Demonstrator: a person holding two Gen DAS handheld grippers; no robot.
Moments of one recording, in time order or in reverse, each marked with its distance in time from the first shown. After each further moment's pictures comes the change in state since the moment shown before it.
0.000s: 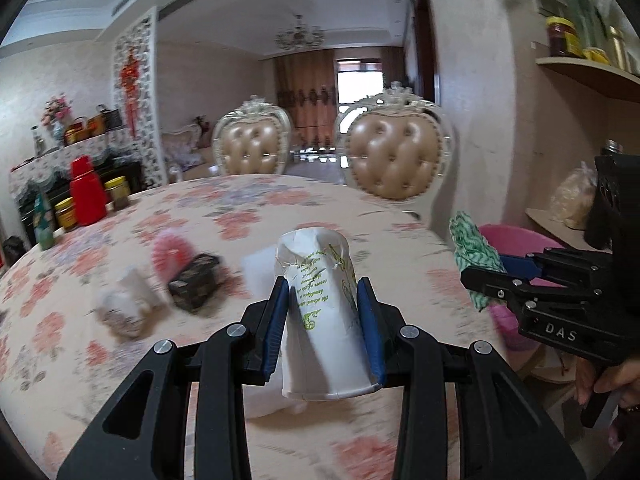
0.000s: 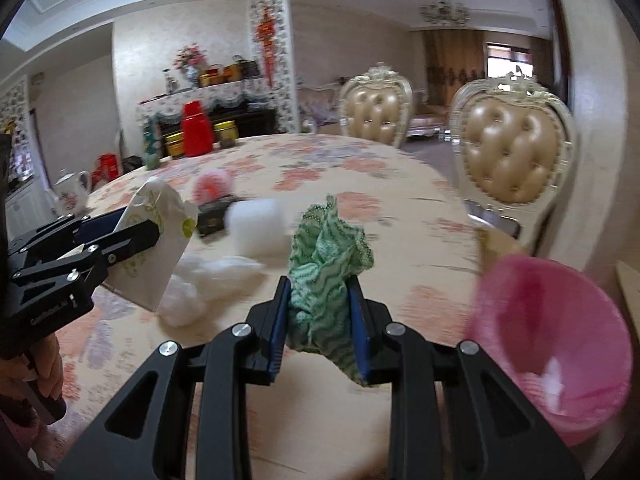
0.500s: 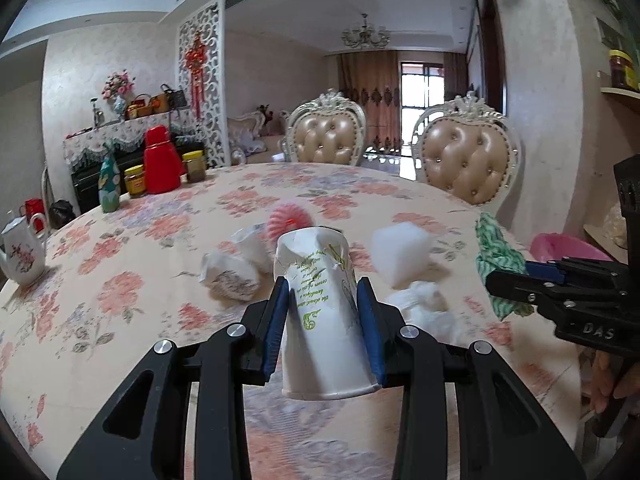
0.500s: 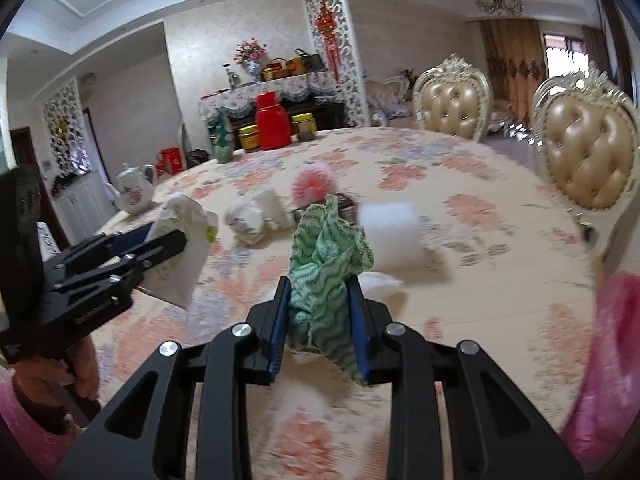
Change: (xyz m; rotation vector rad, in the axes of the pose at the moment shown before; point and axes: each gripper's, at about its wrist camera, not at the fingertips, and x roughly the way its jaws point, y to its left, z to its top) left arm -0.045 0.099 -0.032 -0.118 0.007 0.204; right arm 0.035 0.100 0.017 -0.049 0.030 0.264
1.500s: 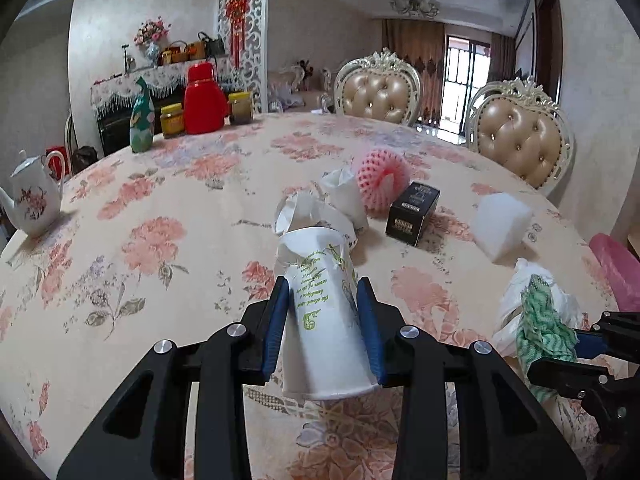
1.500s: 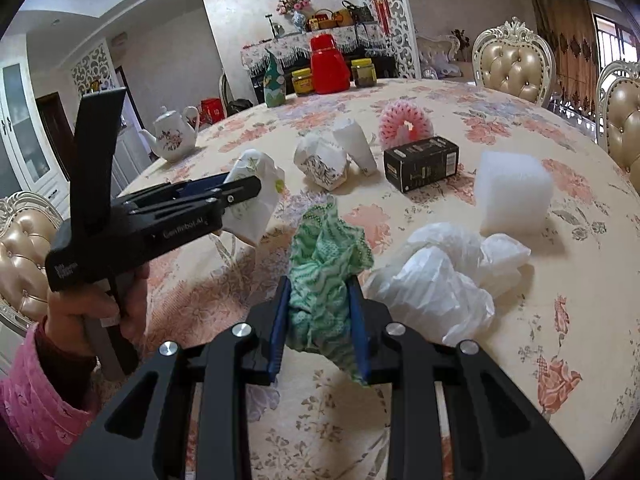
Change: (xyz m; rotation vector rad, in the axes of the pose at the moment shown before) left arm 0.051 0.097 -0.020 -0.120 0.145 0.109; right arm 0.062 0.079 -0.014 -0.060 0.173 0.194
